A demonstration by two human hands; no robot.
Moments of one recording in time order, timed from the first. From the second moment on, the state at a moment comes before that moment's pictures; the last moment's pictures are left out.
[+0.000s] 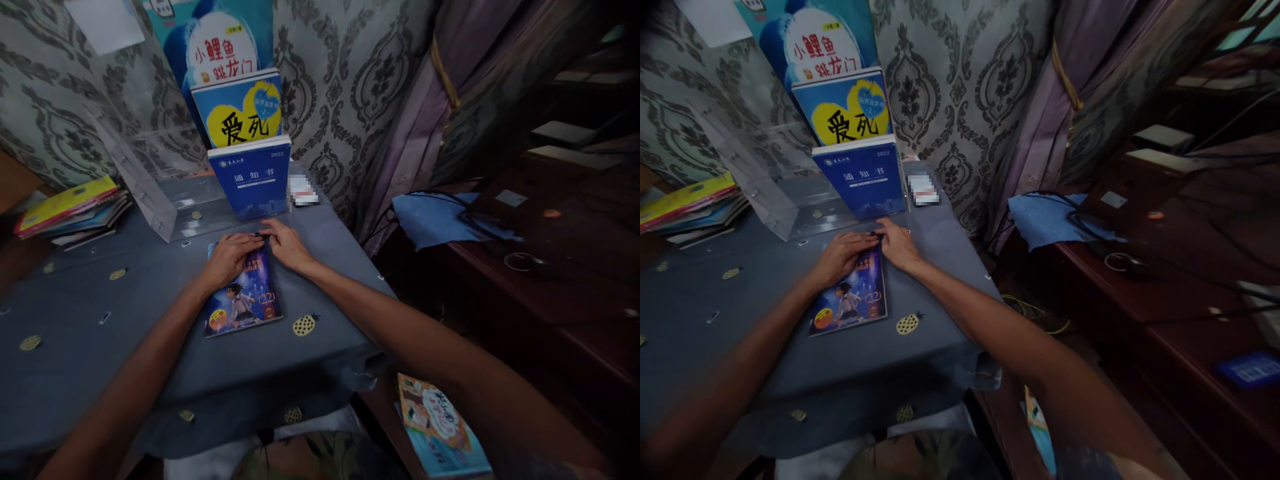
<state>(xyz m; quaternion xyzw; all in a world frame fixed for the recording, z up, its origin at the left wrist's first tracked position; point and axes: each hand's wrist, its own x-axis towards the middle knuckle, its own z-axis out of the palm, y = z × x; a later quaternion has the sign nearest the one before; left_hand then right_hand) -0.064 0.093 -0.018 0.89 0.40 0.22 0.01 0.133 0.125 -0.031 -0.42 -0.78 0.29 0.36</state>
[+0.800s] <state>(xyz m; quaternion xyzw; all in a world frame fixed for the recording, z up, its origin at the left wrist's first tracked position) -0.061 0.080 -0.020 0.90 0.38 0.24 0.01 0.146 0.128 -0.043 -0.29 -0.88 0.25 0.27</state>
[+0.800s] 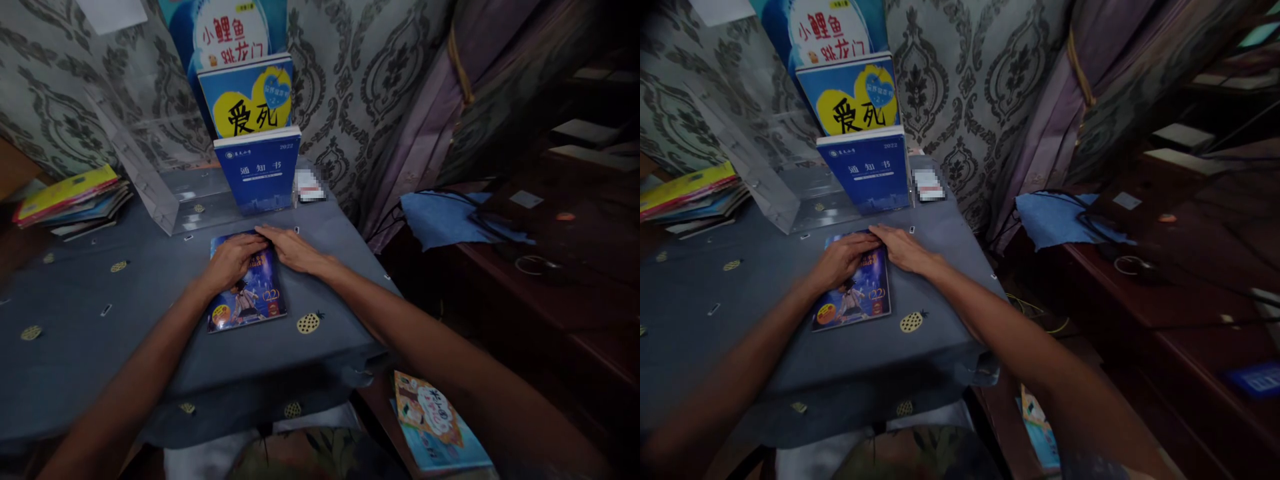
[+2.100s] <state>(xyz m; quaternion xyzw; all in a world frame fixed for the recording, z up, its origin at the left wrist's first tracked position) -0.057 0.050 -0.012 0.93 0.31 0.22 0.01 0.163 0.123 -0.050 -0.26 -0.91 0.24 0.21</state>
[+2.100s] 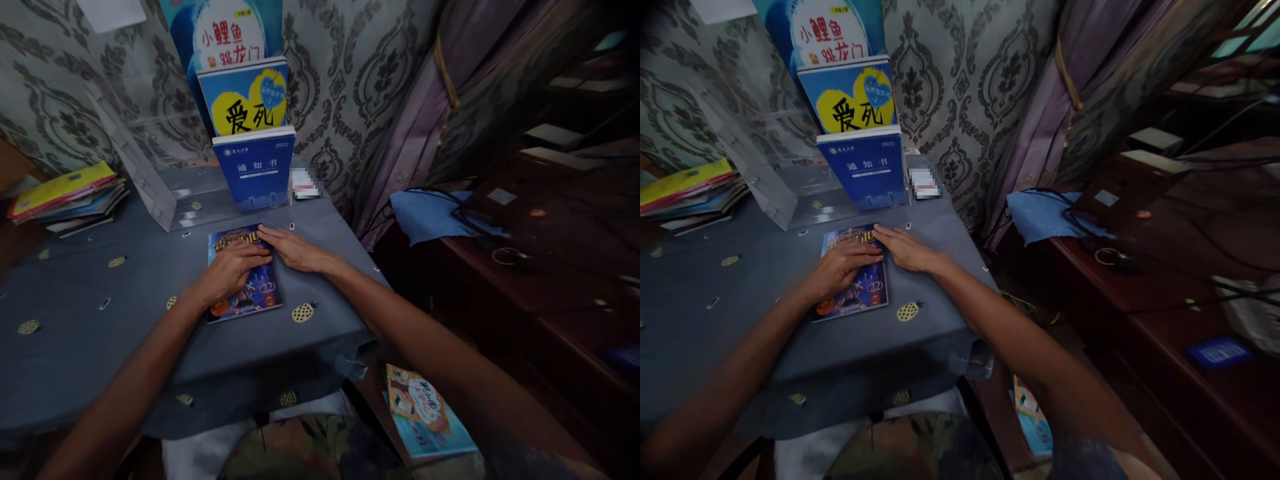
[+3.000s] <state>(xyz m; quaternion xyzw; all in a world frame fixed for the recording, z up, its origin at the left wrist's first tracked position) -0.034 -0.054 -0.012 0.93 0.33 0.18 -0.03 0.162 0.121 -0.048 -0.27 -0.91 0.23 0.22</state>
